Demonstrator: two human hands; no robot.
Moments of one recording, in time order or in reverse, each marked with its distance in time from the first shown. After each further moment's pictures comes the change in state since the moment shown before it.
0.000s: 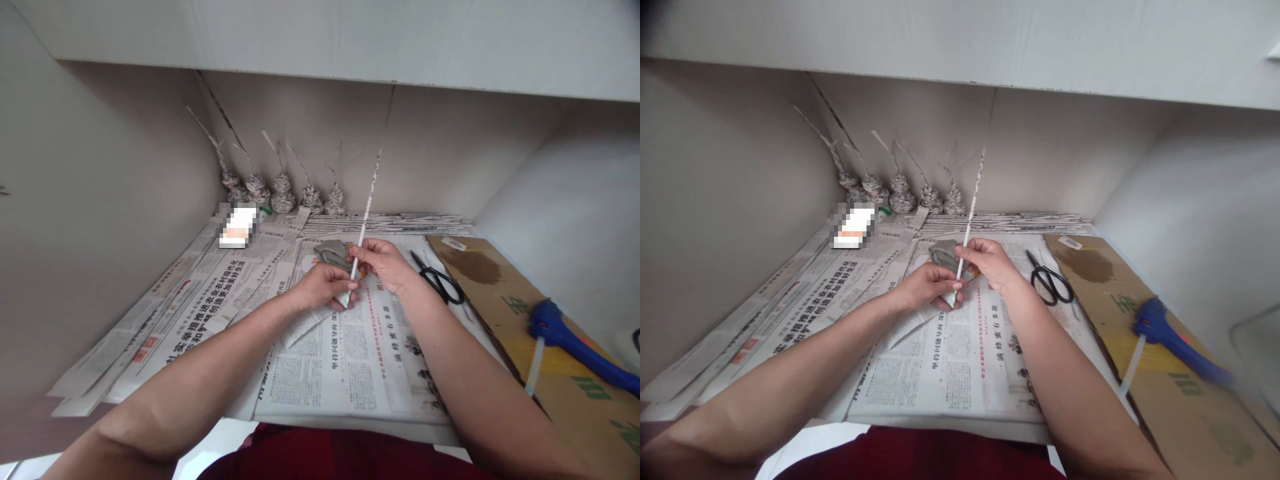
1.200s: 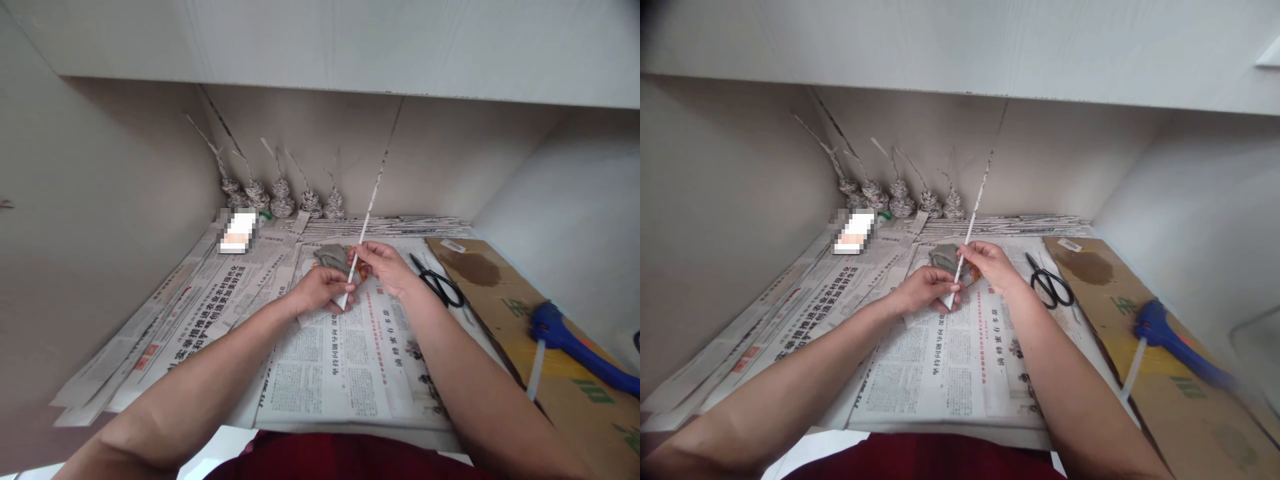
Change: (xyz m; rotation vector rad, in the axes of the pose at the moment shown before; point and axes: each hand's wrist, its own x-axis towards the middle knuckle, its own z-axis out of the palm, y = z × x) left_hand 0.001 0.000 -0.005 -0.017 0.014 -0.030; right_hand 0.001 0.002 -0.003 -0.018 -0.016 -0.020
